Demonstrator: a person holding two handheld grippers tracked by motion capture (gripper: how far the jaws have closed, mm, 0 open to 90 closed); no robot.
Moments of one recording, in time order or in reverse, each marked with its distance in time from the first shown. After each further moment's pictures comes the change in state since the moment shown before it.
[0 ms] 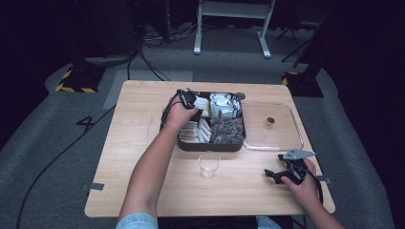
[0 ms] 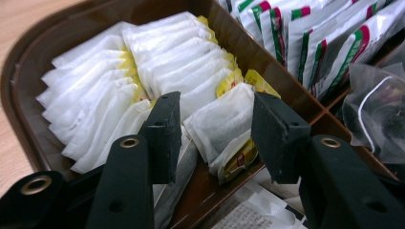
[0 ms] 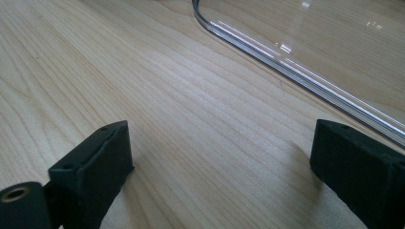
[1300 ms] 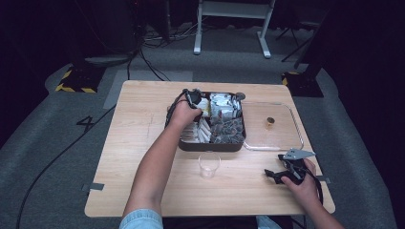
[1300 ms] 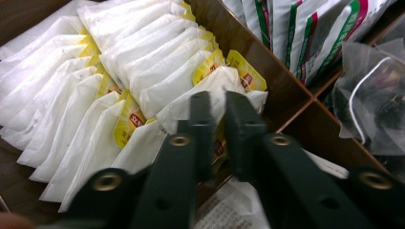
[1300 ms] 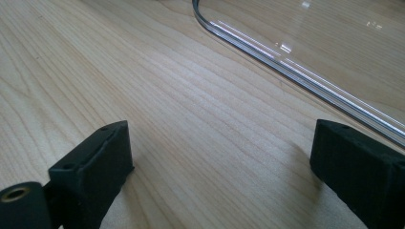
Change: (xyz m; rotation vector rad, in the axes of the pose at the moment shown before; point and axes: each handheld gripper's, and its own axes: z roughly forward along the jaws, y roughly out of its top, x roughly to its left) left arm -0.008 0.011 0.009 0.139 -0.021 0.044; right arm 0.000 0.000 0.000 0.000 0.000 0.000
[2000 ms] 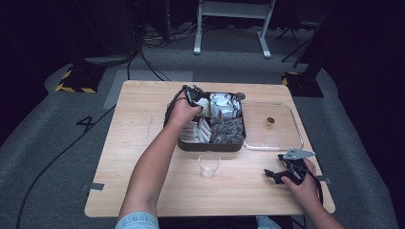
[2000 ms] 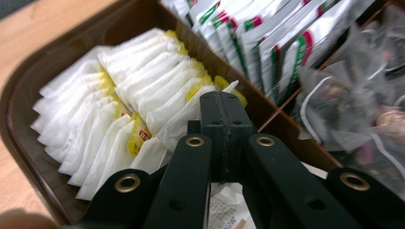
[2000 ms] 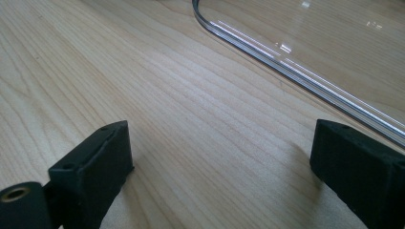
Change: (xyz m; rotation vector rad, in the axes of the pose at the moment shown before) left arm -0.009 0.006 -0.029 -0.084 0.008 0.068; right arm 0.000 0.000 0.000 0.000 0.000 0.000
